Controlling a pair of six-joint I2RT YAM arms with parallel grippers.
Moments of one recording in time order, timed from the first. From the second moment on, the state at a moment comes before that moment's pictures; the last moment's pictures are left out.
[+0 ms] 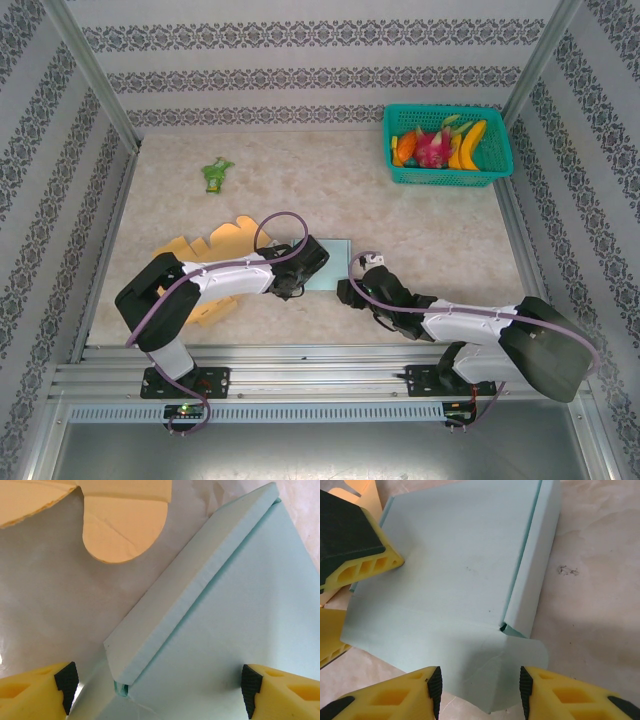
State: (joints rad) left arm -0.84 1.69 0.97 -0.44 -0.28 -1.63; right arm 0.85 1.24 0.32 0.26 0.12 0.73
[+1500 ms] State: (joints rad) left arm -0.84 1.71 0.99 -0.45 -0.32 -1.58; right arm 0.85 1.35 0.35 0.30 0.11 0.72
